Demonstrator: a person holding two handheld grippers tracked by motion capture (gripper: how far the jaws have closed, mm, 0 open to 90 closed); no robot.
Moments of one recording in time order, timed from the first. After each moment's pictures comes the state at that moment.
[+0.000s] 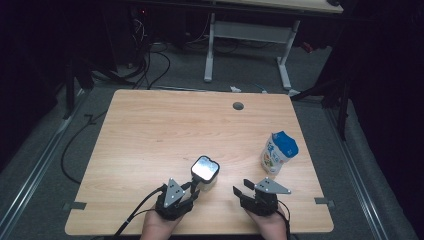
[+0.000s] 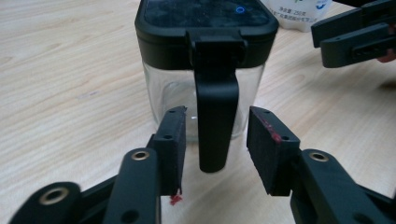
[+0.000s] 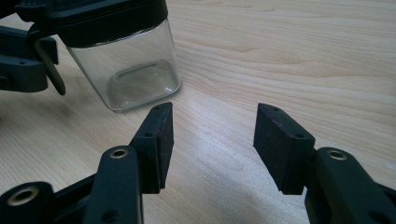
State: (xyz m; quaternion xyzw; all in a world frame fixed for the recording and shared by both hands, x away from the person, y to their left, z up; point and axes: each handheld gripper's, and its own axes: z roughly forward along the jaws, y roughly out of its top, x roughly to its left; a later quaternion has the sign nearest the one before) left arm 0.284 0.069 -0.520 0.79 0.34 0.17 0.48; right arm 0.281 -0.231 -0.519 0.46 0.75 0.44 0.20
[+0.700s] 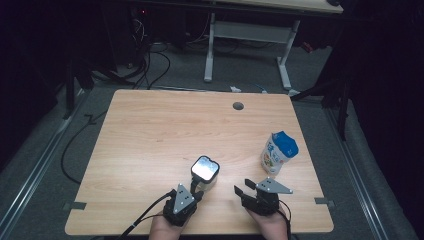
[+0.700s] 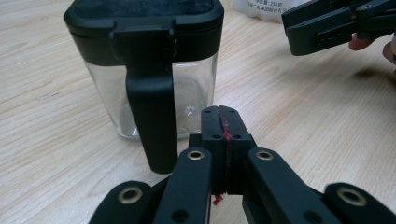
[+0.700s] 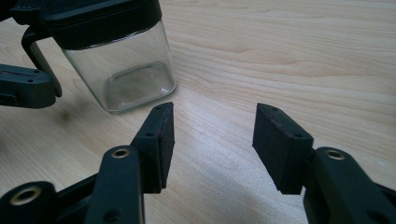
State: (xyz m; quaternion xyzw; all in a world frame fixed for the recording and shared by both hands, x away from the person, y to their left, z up) left arm 0.274 0.046 -0.523 0.80 0.32 0.17 0.48; right arm 0.281 -0.235 -0.519 0.46 0.74 0.45 0.20
